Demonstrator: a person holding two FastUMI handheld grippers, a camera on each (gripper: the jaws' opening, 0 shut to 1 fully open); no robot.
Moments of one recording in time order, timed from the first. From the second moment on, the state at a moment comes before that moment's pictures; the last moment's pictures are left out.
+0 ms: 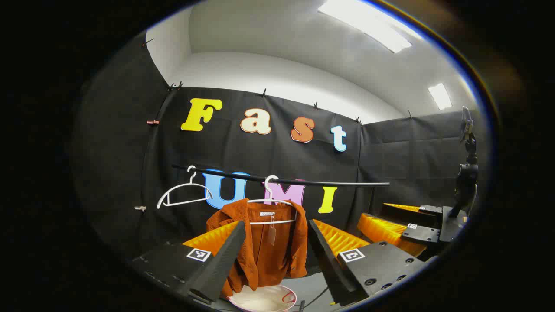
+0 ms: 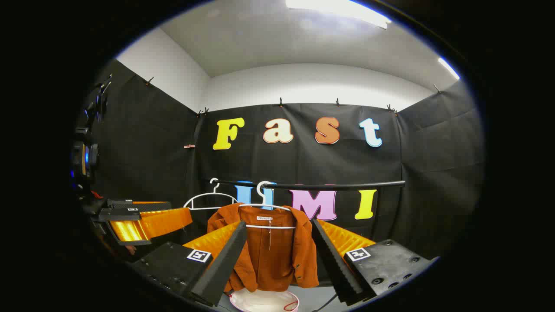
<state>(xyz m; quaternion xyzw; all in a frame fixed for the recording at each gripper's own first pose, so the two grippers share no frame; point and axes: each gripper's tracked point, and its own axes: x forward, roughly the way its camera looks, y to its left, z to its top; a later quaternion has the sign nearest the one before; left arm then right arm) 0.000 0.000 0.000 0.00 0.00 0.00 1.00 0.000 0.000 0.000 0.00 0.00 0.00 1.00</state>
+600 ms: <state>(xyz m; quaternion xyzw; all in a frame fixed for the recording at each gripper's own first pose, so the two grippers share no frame) -0.004 0.014 0.001 -0.01 0.00 0.01 1.00 0.000 0.010 -0.003 0.01 0.00 -0.01 1.00</state>
